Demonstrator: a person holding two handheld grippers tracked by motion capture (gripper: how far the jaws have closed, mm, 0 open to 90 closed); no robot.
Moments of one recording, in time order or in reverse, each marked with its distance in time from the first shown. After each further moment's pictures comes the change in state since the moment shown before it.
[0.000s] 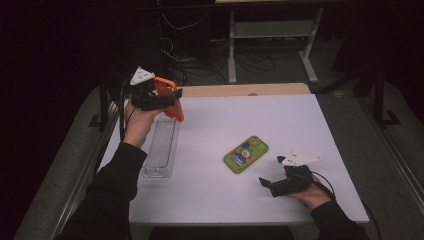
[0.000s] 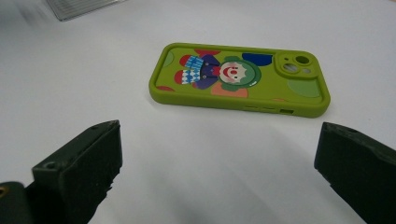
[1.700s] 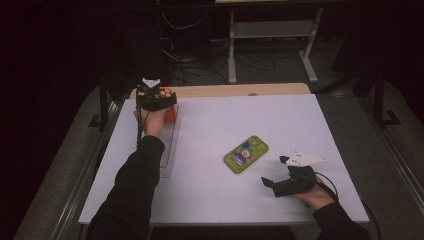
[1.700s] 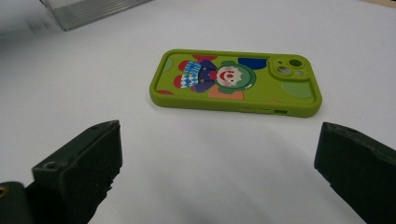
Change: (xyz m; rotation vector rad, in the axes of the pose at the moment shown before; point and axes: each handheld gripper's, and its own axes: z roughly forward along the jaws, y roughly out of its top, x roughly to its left) left arm 0.045 -0.067 0.090 0.106 0.370 -0.131; right arm -0.002 -0.002 -0.008 -0.027 0.001 0.011
